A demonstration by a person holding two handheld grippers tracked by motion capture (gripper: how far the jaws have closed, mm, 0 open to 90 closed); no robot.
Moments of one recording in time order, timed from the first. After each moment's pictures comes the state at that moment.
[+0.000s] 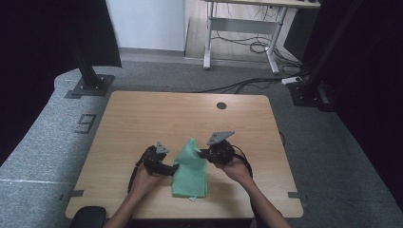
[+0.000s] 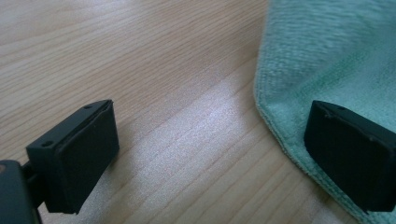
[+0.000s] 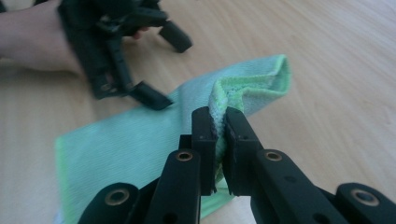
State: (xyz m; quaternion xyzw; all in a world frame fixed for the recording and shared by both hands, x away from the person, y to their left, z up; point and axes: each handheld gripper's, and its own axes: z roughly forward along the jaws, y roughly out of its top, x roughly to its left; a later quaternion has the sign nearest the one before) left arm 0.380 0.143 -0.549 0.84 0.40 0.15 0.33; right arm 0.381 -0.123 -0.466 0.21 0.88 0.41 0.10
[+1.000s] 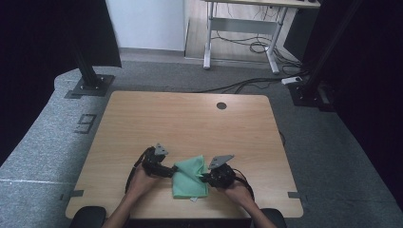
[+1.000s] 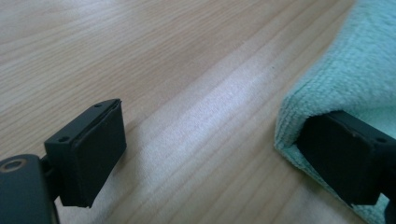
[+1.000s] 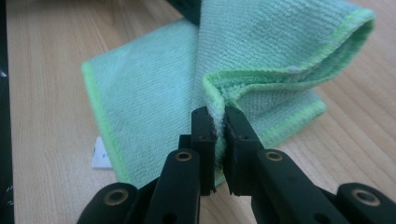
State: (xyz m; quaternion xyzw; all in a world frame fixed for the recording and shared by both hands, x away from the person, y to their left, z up) left arm 0.373 0.147 -0.545 0.86 0.38 0.13 0.33; right arm 0.337 -0.132 -0.528 0.23 0.89 0.39 0.04
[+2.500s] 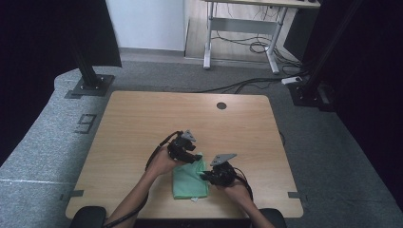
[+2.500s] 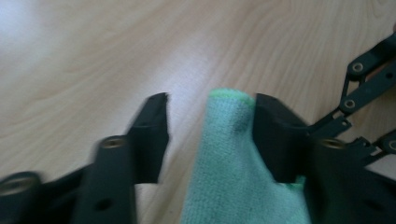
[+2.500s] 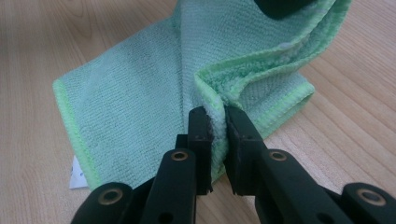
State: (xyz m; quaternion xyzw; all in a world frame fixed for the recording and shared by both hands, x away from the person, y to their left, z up) left arm 0.416 0.064 -0.494 0.90 0.25 0.03 0.34; right arm 0.346 -0.137 -0.539 0.27 0.87 0.40 0.03
